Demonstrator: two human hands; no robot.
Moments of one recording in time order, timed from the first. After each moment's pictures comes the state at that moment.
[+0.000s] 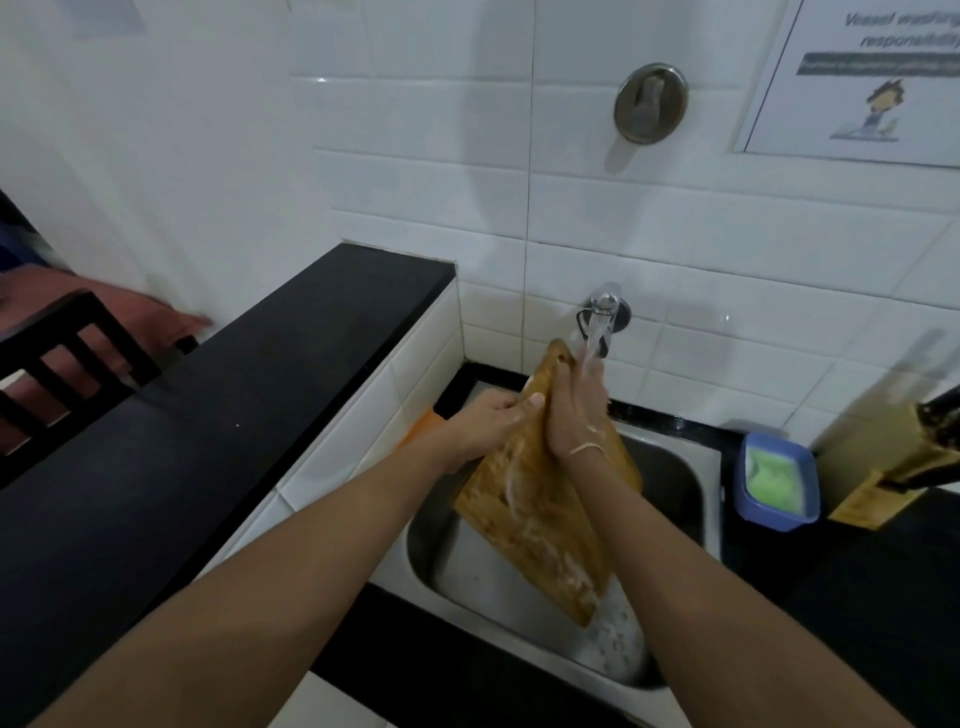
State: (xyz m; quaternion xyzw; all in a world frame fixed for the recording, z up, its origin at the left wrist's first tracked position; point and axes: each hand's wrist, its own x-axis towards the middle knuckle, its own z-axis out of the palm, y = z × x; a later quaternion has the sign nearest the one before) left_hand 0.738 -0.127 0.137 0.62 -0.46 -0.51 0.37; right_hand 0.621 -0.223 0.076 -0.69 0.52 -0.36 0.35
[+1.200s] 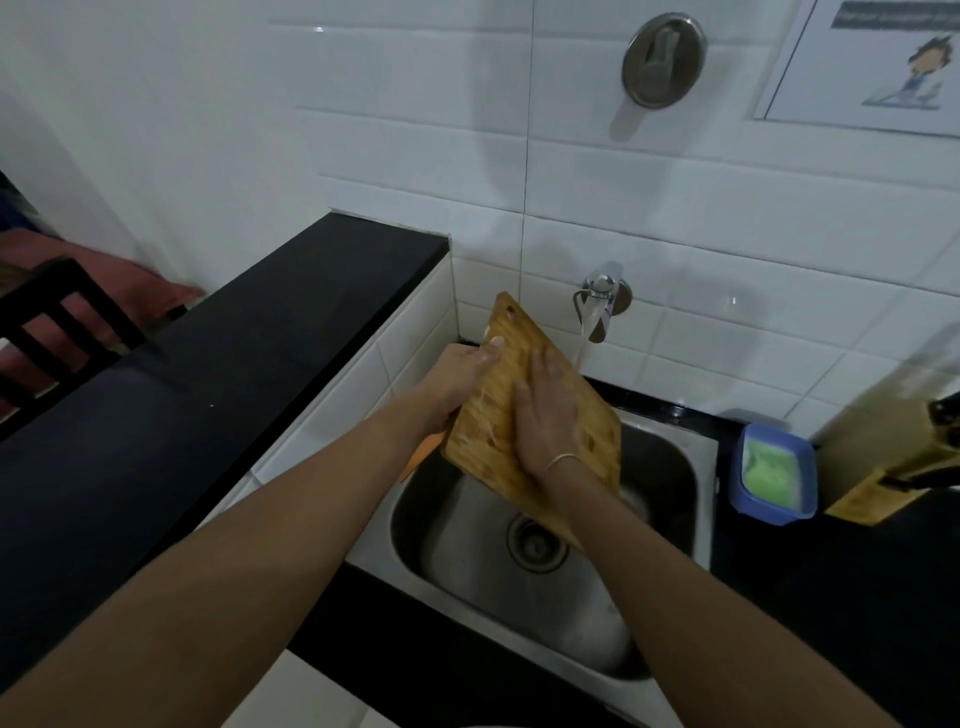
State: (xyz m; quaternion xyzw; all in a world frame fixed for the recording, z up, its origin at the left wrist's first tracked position) left_hand 0.753 -0.157 0.144 0.67 -0.31 -0.48 0.48; right_hand 0.627 -0.210 0.043 -0.79 0.46 -0.26 0.32
